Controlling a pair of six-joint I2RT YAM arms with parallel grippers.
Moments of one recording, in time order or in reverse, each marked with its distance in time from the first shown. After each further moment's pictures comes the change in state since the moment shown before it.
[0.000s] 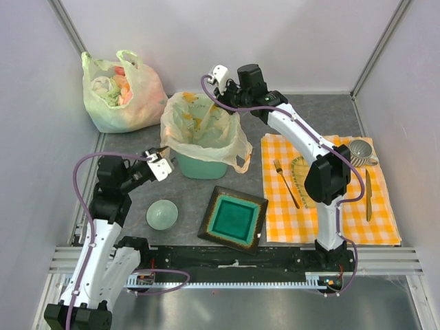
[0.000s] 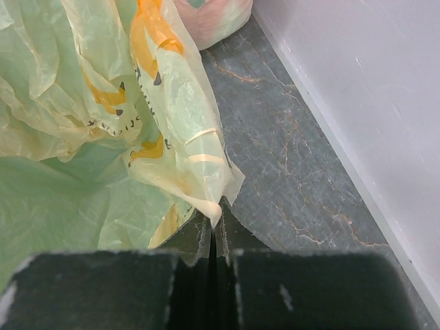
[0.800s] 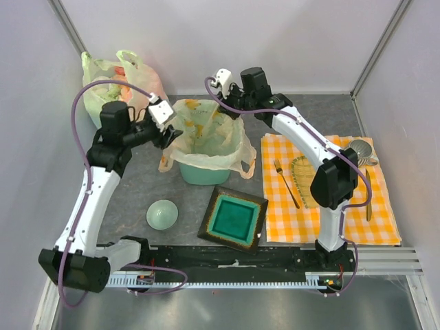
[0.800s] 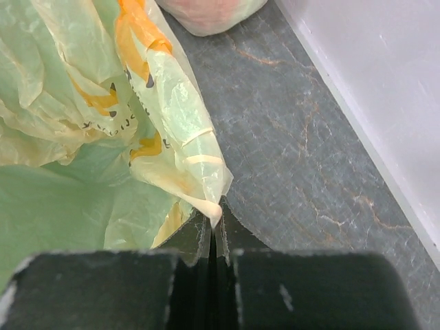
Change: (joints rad) left arm -0.098 0.490 0.586 -0.241 -0.071 -0.225; right arm -0.003 -0.093 -0.115 -0.021 -0.010 0.037
